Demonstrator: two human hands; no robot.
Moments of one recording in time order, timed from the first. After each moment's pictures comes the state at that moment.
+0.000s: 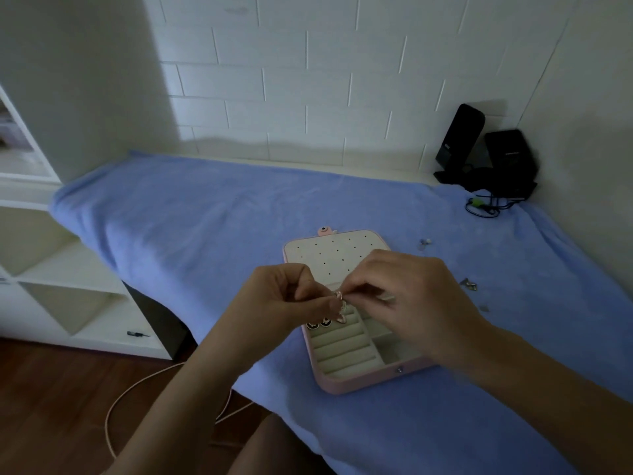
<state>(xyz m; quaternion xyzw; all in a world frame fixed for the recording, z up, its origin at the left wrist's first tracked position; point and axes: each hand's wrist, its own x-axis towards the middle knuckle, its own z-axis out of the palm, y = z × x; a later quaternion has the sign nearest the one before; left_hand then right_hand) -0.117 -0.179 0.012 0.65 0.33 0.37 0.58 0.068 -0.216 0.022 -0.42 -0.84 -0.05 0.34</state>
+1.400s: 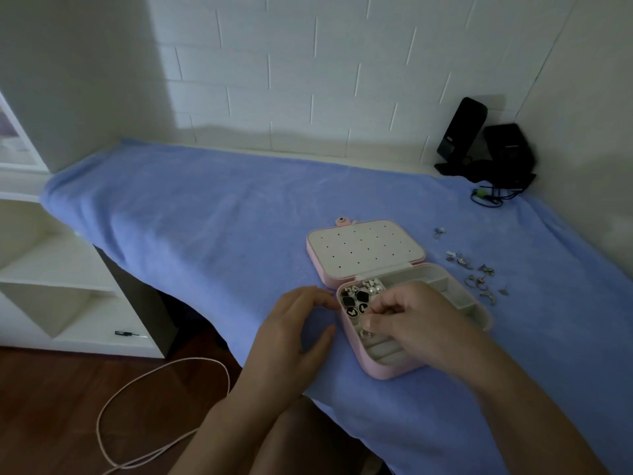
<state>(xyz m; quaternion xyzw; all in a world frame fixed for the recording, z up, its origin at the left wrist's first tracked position) -0.155 -0.180 -0.072 0.81 0.33 0.41 0.26 0.014 -0.227 -0.002 -0.72 -0.55 0.32 0.28</state>
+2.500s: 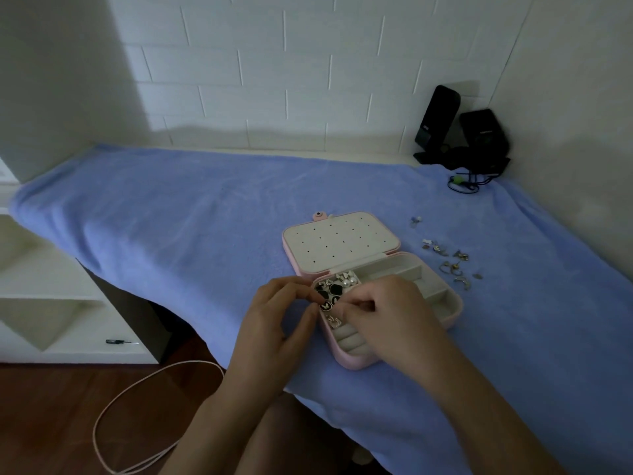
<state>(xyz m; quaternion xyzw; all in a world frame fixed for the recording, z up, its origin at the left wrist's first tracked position) -0.138 -0.183 -0.063 0.78 0.36 0.44 0.27 0.010 -0.235 -0.010 -0.72 -0.60 0.18 0.30</state>
